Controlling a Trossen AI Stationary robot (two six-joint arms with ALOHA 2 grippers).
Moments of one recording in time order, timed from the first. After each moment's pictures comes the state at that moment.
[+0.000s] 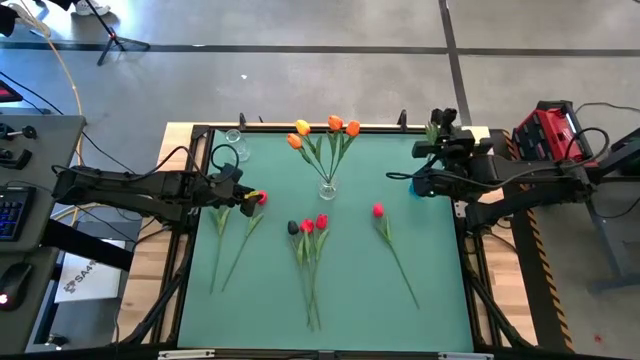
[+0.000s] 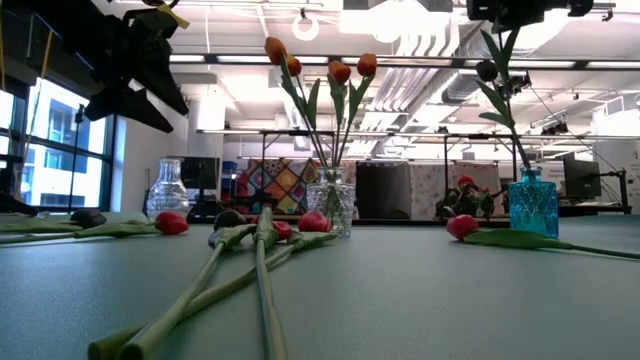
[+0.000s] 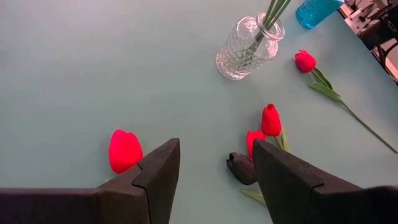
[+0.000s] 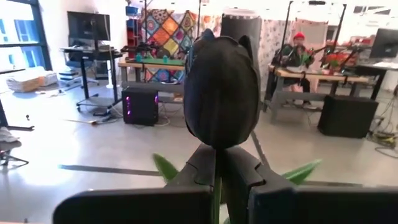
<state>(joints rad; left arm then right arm) -0.01 0.81 0.61 -0.58 -0.36 -0.91 0.04 1.06 1.10 -1.21 1.55 1.14</state>
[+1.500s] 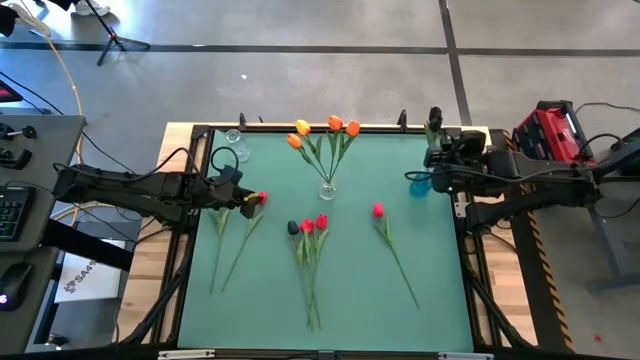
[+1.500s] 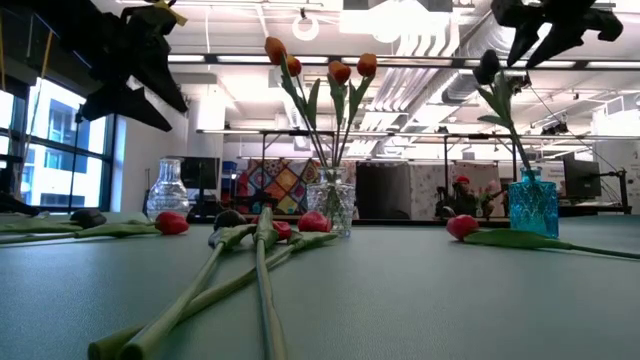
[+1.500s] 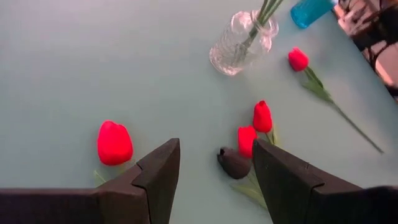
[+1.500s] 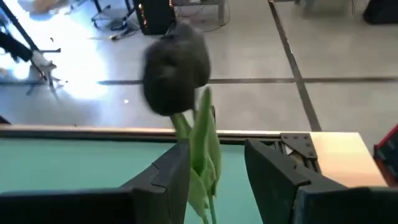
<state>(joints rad) -0.05 0.81 0.61 -0.57 -0.36 -0.97 0.00 0.94 1.10 -1.43 1.09 1.36</state>
